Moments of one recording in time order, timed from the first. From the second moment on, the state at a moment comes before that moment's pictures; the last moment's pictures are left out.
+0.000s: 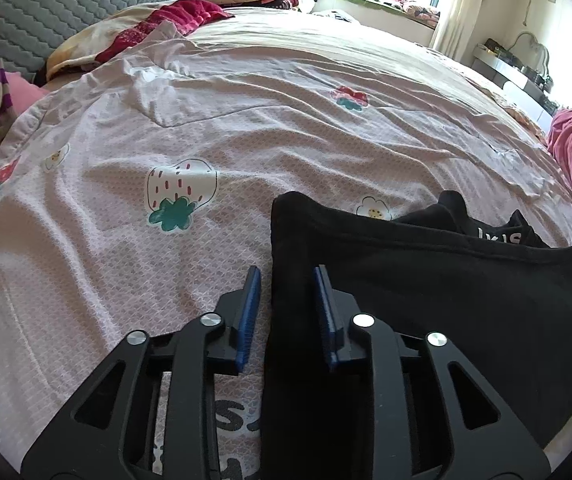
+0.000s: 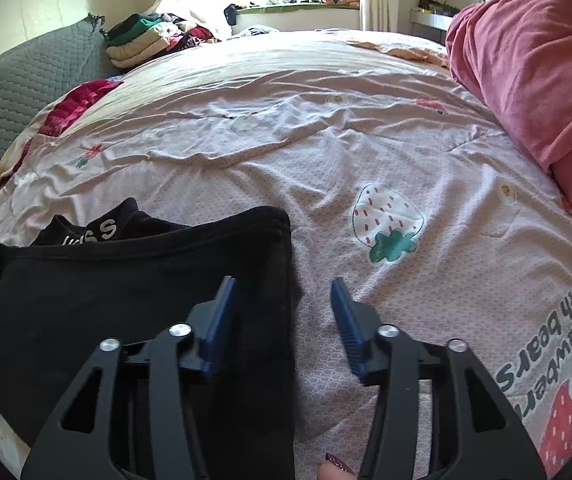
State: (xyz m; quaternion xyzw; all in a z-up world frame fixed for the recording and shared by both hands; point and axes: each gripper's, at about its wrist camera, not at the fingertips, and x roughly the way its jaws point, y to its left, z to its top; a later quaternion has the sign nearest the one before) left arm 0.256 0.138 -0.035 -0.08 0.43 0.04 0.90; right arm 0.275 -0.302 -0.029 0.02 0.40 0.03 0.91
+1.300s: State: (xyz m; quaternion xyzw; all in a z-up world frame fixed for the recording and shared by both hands) left arm 0.152 0.087 -0.024 -0.07 0.46 -0.05 0.88; right arm 0.164 -0.249 -0.033 -0.03 0.42 0.11 0.90
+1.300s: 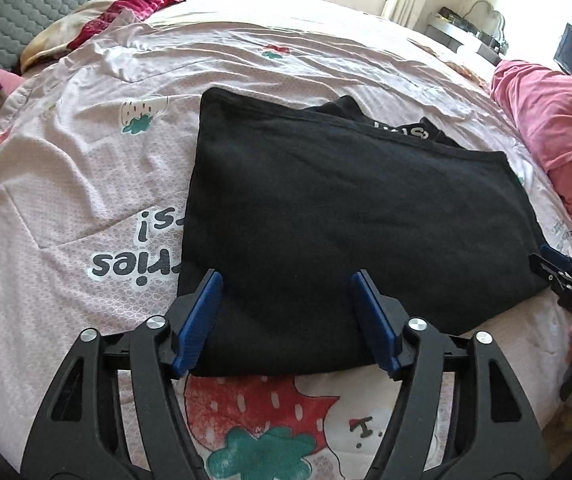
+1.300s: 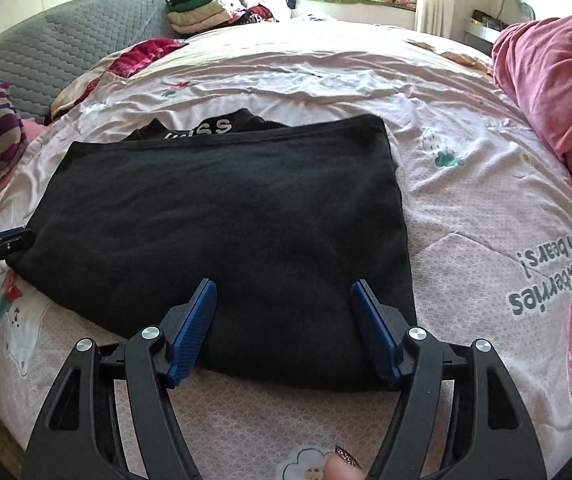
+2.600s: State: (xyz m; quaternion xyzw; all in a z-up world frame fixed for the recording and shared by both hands) left arm 0.153 0.152 0.008 -0.09 0.43 0.03 0.90; right arm 0.106 -0.058 -0.019 -0.19 0.33 0.26 0.89
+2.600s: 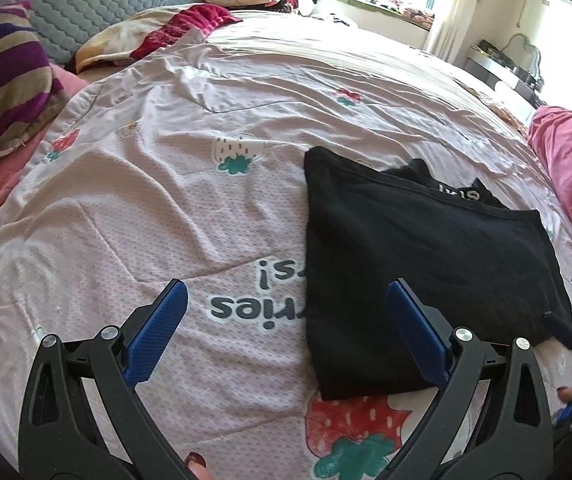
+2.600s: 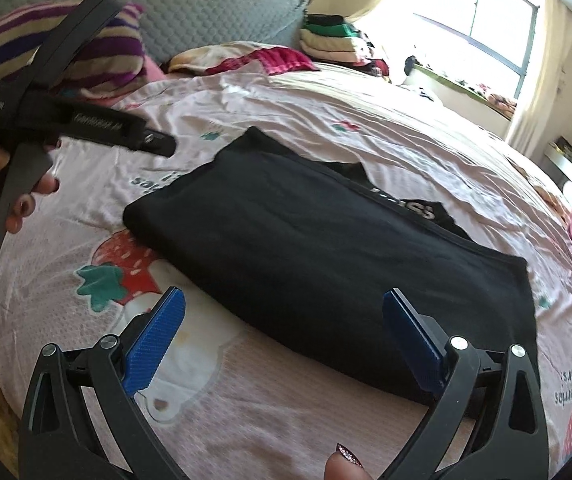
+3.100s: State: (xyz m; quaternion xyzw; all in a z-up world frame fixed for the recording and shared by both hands) left arm 0.182 0.181 0.010 -0.12 0.43 0.06 0.89; right arm 0.118 0.005 -0.052 -0.30 0.31 0.27 0.86
